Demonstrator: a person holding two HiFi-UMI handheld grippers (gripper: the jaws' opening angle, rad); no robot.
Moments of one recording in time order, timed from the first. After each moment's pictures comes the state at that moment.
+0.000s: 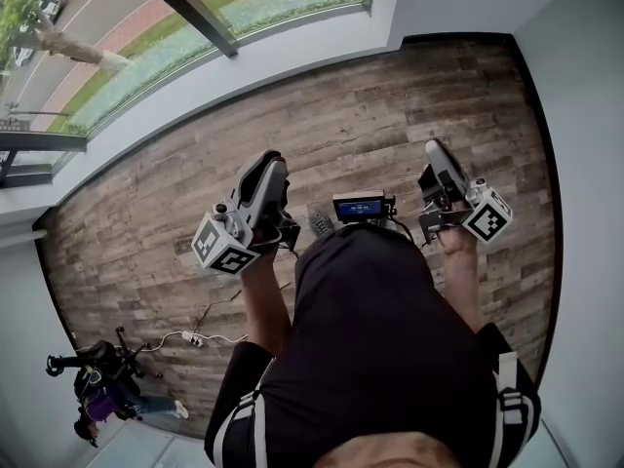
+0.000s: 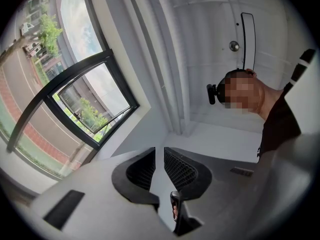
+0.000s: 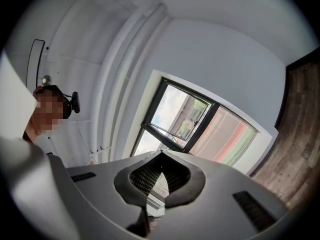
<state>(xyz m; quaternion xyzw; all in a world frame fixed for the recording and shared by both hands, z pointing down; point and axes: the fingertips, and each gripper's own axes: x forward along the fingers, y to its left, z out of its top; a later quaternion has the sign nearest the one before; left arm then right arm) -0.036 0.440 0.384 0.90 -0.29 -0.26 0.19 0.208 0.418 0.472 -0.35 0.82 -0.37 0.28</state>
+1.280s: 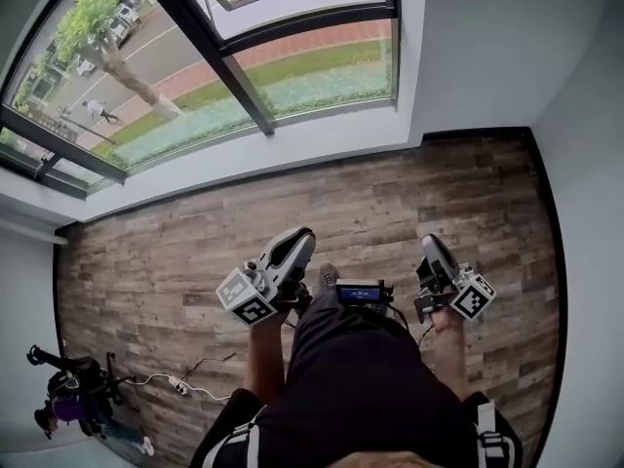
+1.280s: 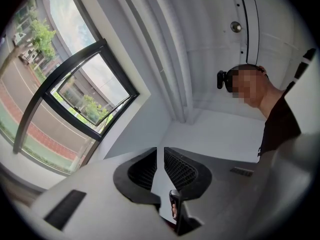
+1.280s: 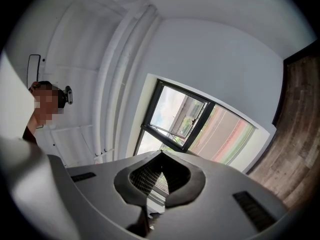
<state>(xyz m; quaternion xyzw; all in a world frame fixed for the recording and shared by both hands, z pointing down) 0.060 0.448 0.408 0.91 -0.31 -0.19 0.20 0.284 0.427 0.530 -0.32 0.81 -0.40 0.29</state>
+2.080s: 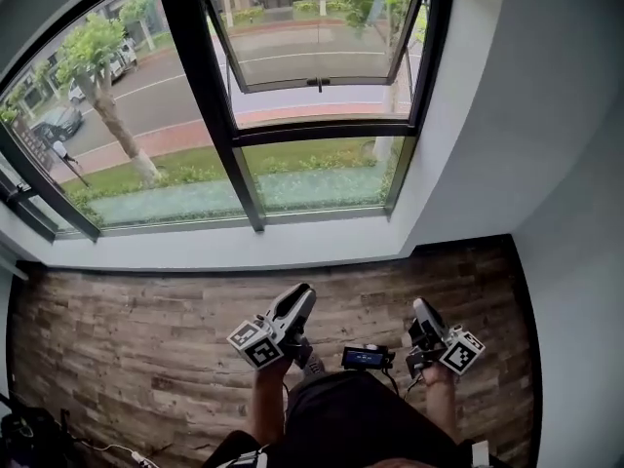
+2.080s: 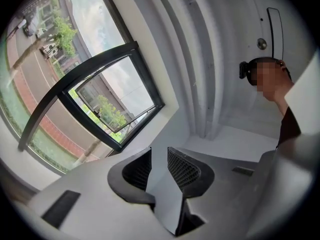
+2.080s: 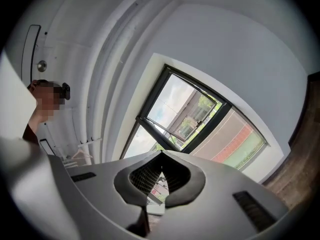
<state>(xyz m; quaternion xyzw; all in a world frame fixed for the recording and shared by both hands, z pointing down) -0.065 0.249 0.442 0.86 -0.36 -0.25 0.26 0.183 0.251 0.473 -0.35 0.84 -0.34 0.23</state>
